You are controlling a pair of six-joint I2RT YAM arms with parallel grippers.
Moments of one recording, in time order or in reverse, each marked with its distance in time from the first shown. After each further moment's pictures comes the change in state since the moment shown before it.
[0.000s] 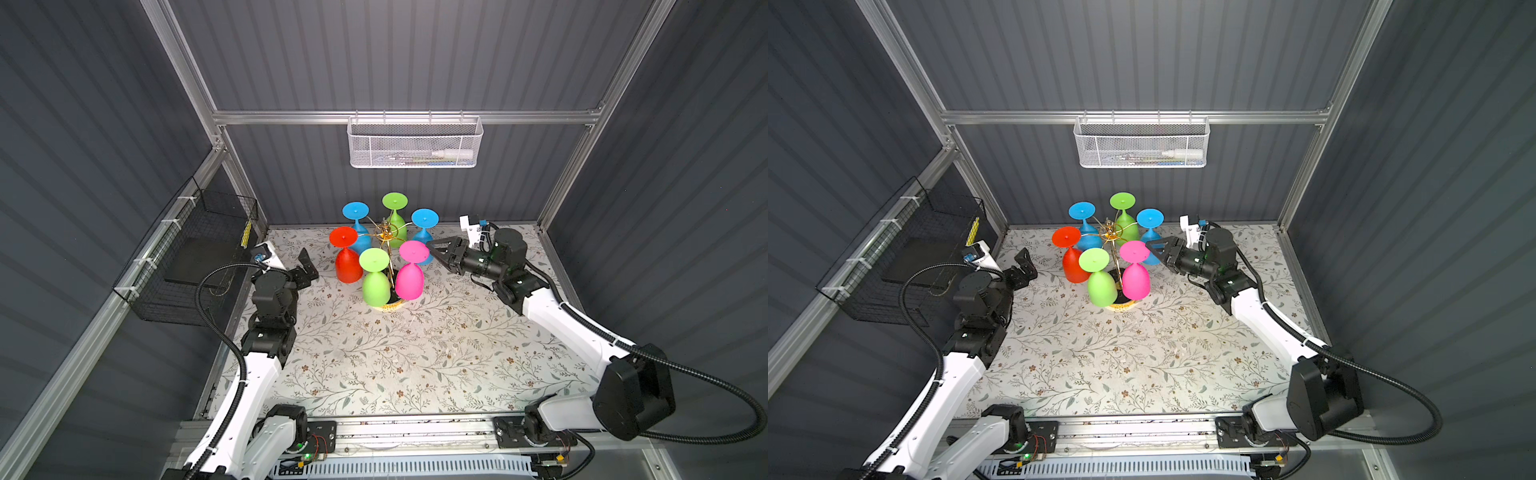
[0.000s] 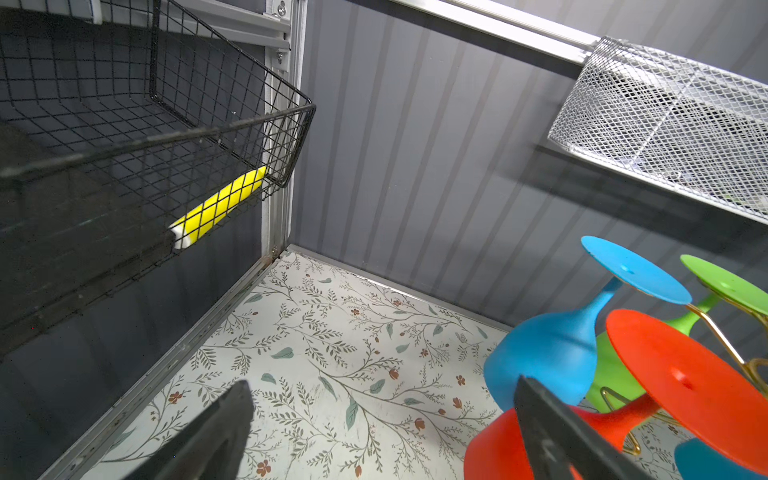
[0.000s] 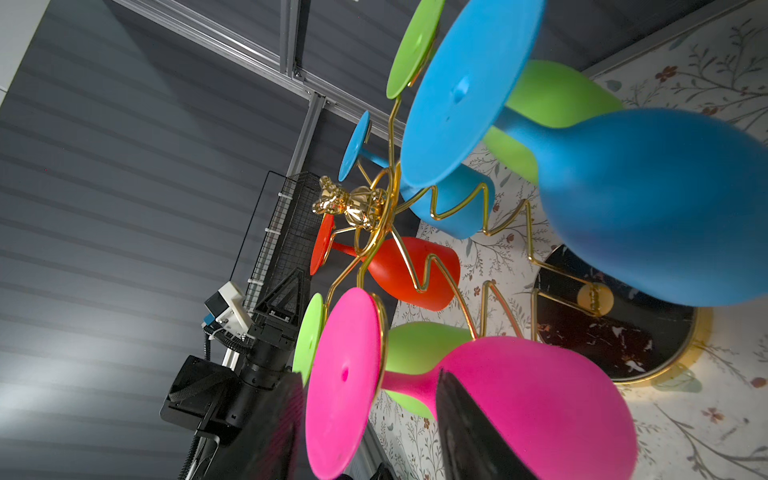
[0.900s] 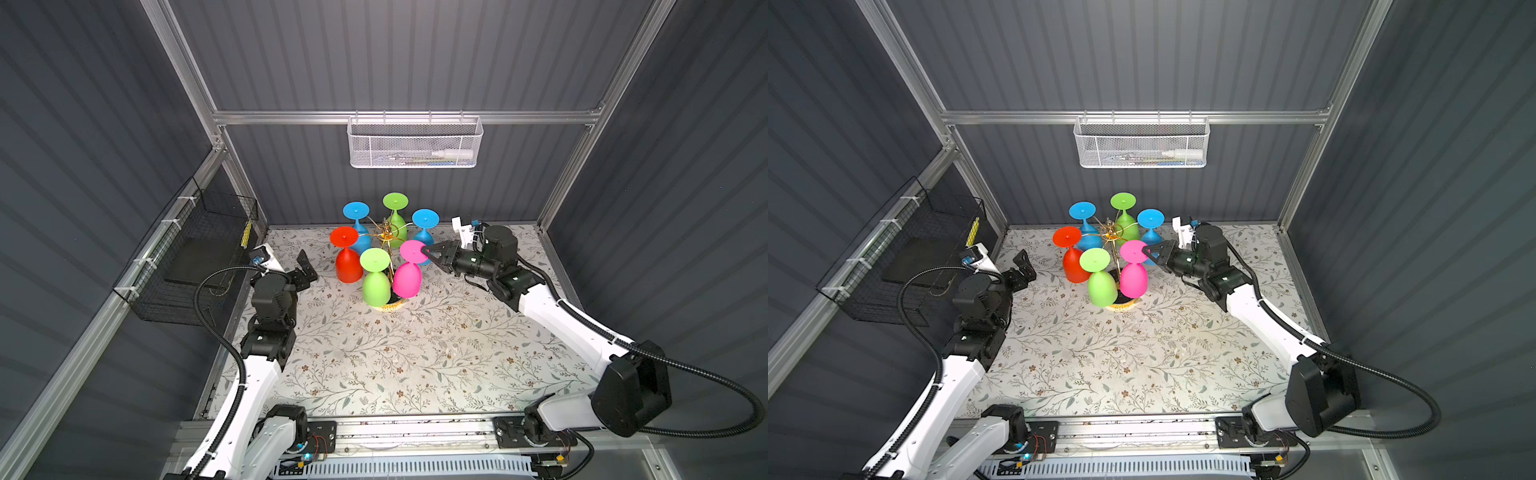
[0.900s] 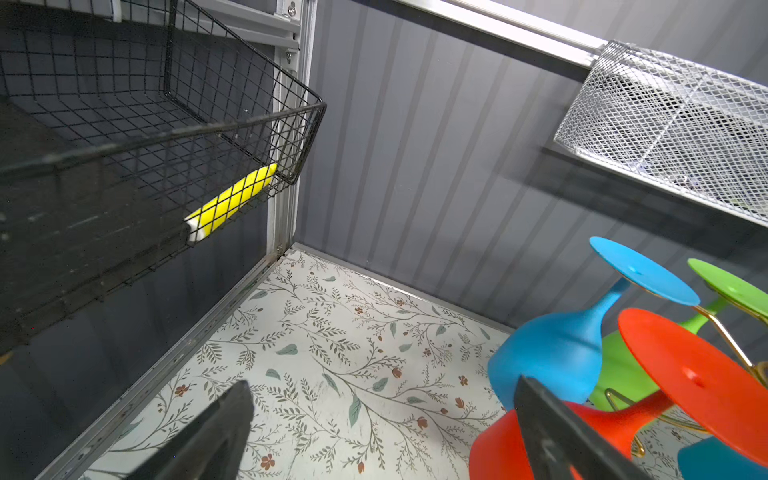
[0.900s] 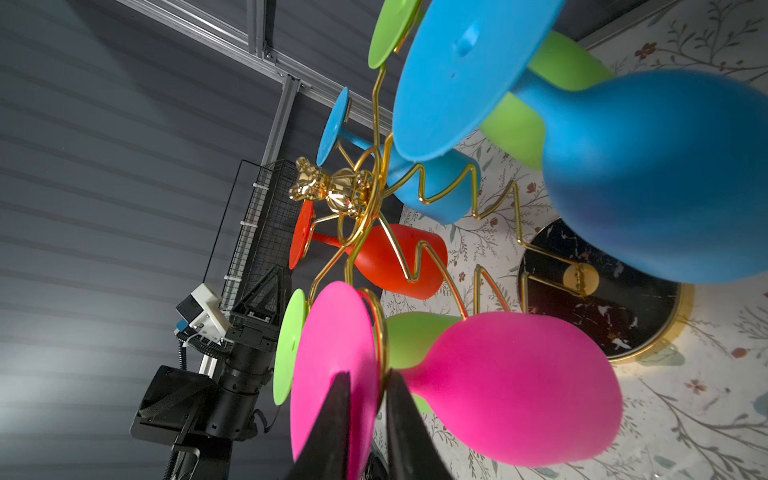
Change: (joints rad) left arm 0.000 -0.021 -0.014 -0.008 -0.015 -0.010; right arm 0.043 0.024 0.058 -0.116 0.056 -0.028
